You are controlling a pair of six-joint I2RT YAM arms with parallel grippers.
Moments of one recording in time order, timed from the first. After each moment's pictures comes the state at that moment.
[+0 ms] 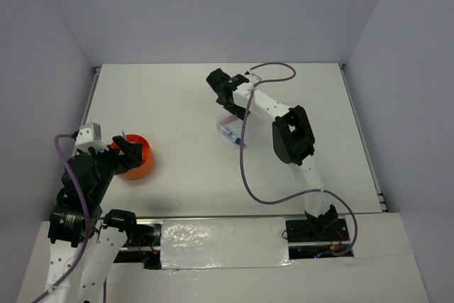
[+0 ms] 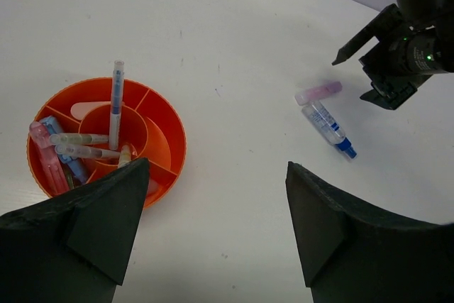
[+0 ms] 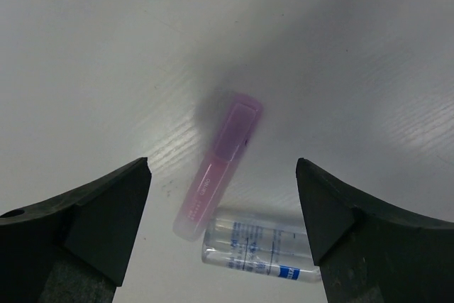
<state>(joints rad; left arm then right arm) -0.13 0.34 0.78 -0.72 -0.07 -0.42 0.64 2.28 2.02 -0.98 0.60 1.24</state>
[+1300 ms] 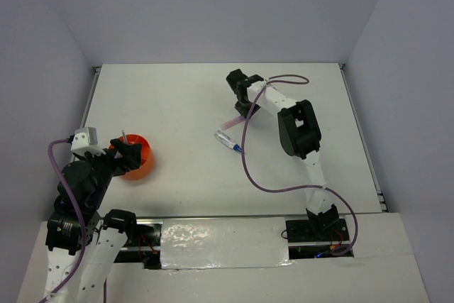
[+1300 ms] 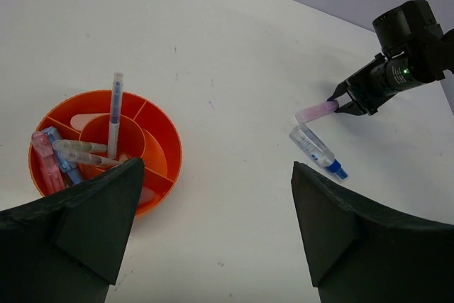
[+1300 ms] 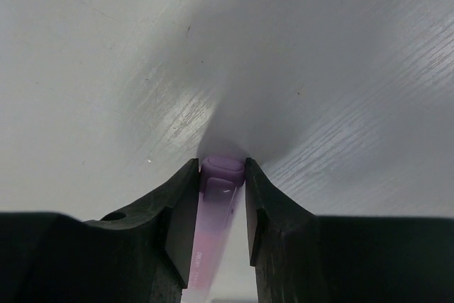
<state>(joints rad) -0.15 0.28 0.77 -0.70 -0.09 -0.43 0.49 2.34 1.95 -0.92 0.40 1.32</state>
